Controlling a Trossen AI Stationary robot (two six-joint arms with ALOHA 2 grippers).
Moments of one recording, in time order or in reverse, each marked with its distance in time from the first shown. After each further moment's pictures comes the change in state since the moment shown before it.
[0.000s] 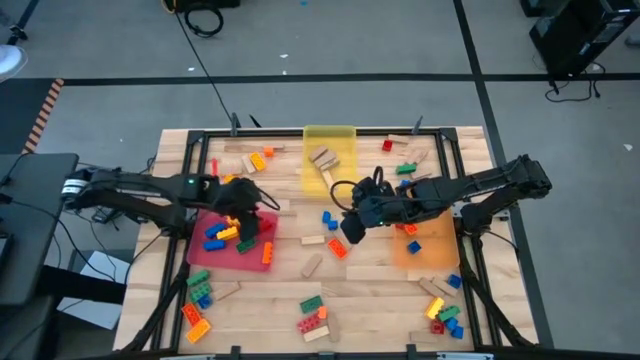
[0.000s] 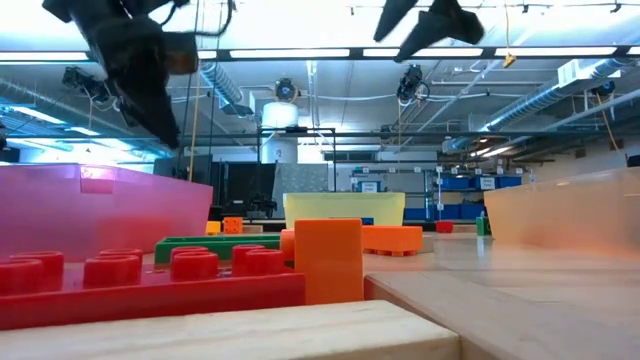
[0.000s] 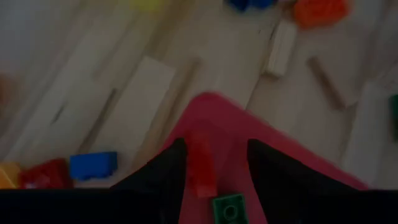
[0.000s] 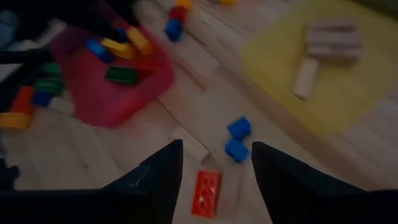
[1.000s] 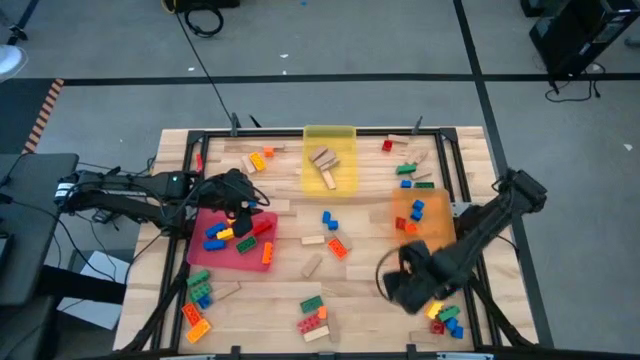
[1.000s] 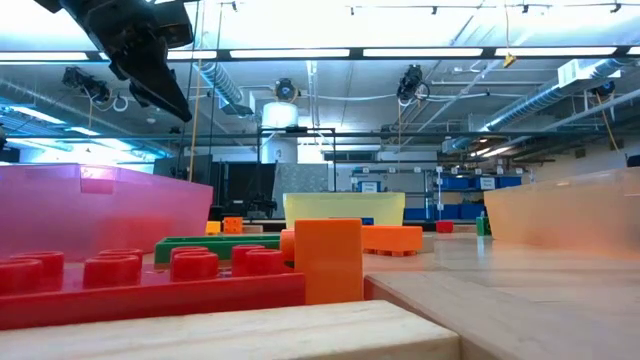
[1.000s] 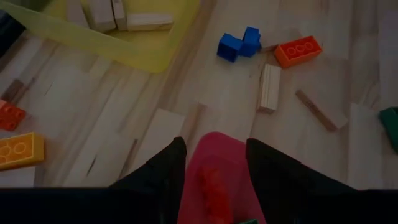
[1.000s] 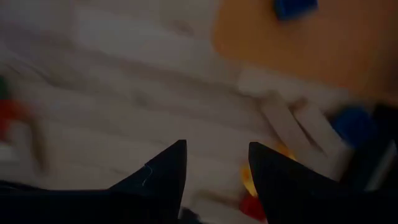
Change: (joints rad) left arm 0.000 -0.114 0.000 0.053 -0.067 0.166; right arm 0.498 0.133 0.000 -0.487 -0.402 1.142
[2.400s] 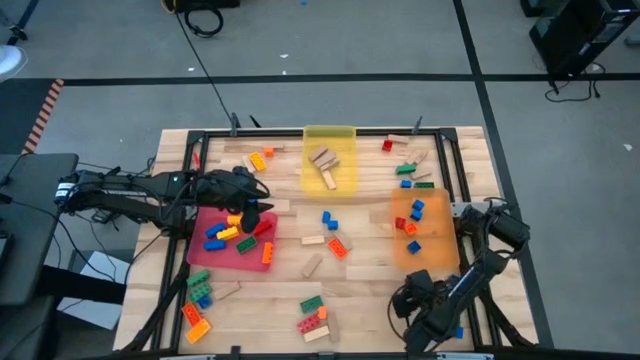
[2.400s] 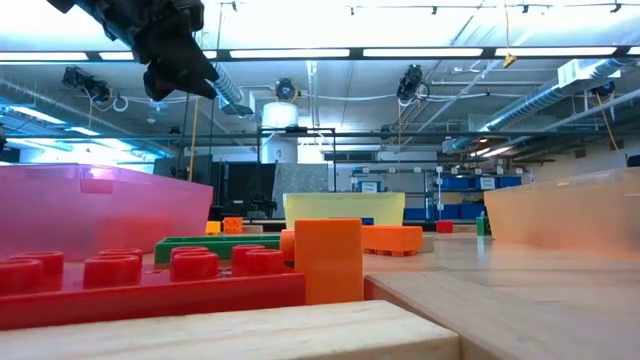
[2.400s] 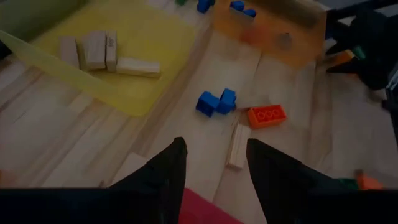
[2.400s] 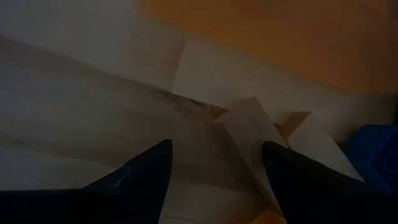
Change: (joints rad) left arm 0.000 0.005 0.000 0.199 0.003 -0.159; right arm 0.228 0.350 -0.151 0.128 0.113 0.194
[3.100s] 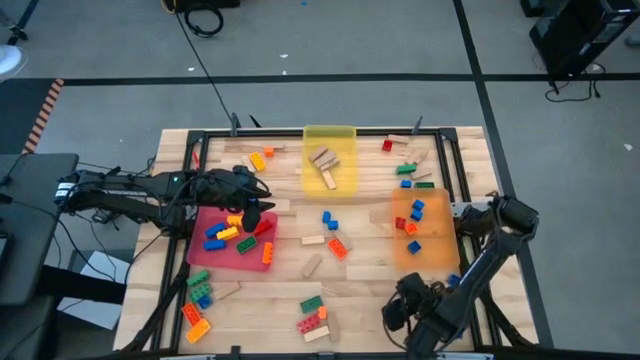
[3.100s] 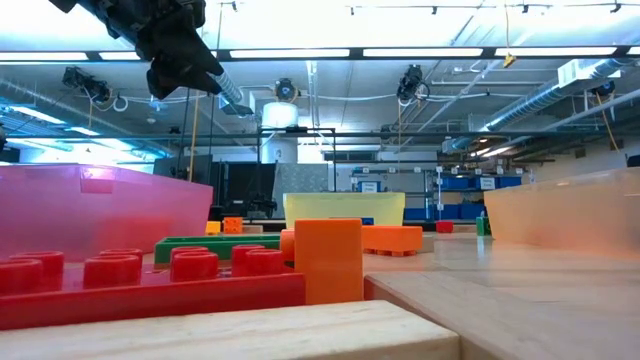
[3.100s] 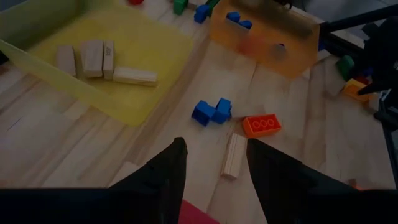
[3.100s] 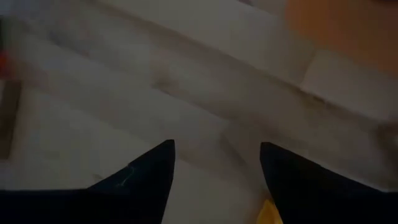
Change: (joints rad) left arm 0.000 0.001 0.000 0.034 -0.001 -0.005; right arm -0.028 -0.141 0.086 0.111 0.171 -0.176
